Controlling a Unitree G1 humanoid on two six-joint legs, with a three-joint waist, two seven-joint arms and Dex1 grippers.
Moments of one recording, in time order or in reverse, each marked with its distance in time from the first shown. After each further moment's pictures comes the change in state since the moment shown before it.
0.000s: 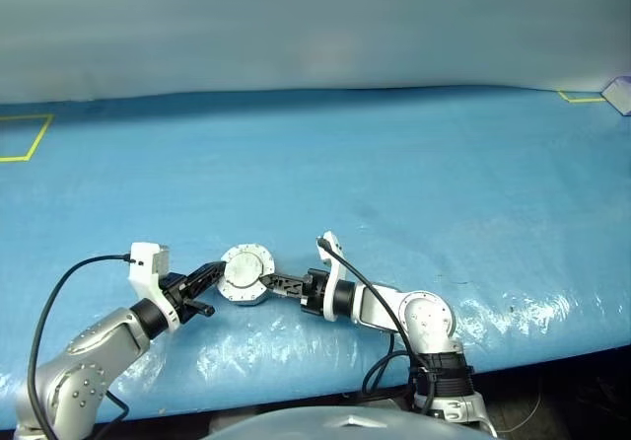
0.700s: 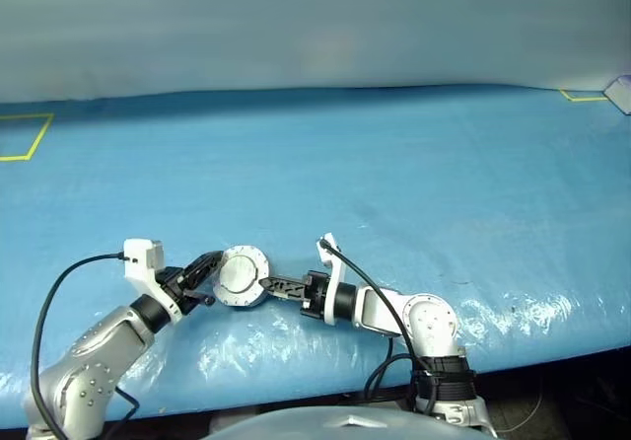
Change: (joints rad) left arm -0.057 -0.124 0.055 0.002 -0.009 -0.077 0.041; right arm 0.024 -0.001 -0.020 -0.022 0.106 0.029 -0.040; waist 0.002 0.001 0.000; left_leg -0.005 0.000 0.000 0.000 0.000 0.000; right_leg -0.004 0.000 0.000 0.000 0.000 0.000
